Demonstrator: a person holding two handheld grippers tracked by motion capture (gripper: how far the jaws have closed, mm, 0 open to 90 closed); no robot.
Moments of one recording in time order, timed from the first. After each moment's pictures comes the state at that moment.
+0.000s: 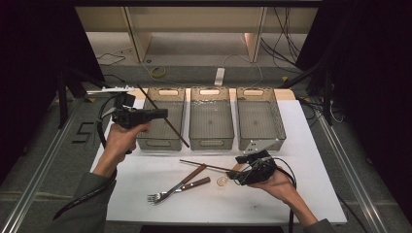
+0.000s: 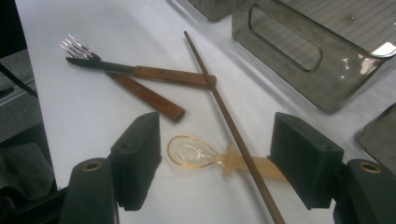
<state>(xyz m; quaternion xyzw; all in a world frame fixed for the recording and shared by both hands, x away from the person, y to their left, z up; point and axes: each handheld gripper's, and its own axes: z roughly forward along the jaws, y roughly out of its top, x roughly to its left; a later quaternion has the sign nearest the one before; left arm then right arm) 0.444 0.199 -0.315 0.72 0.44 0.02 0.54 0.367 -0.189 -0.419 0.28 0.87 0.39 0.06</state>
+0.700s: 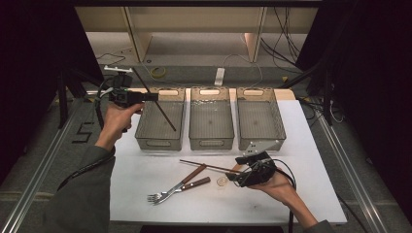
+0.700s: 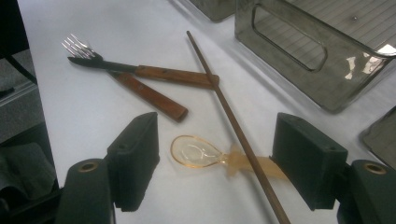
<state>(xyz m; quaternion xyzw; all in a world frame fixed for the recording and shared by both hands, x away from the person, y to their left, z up) 0.504 0.218 -0.312 0.71 0.51 0.06 0.48 0.364 -0.188 -0.421 0.28 0.87 0.39 0.06</state>
